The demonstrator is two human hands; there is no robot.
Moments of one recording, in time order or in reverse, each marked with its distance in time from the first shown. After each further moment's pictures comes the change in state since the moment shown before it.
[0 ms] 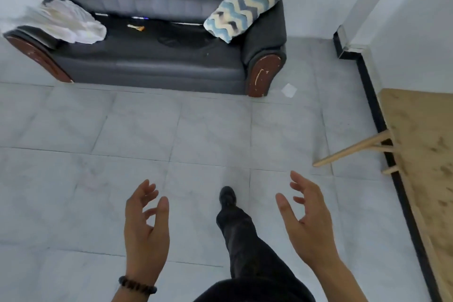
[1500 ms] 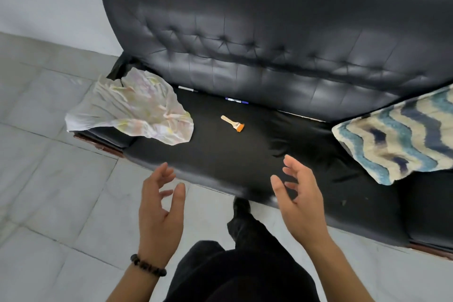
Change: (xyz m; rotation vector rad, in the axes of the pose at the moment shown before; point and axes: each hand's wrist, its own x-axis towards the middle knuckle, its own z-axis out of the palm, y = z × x) left_hand 1.138 -0.008 -0.052 0.110 0.077 0.020; right_hand 0.911 -0.464 0.640 0.147 -0.210 -0.055
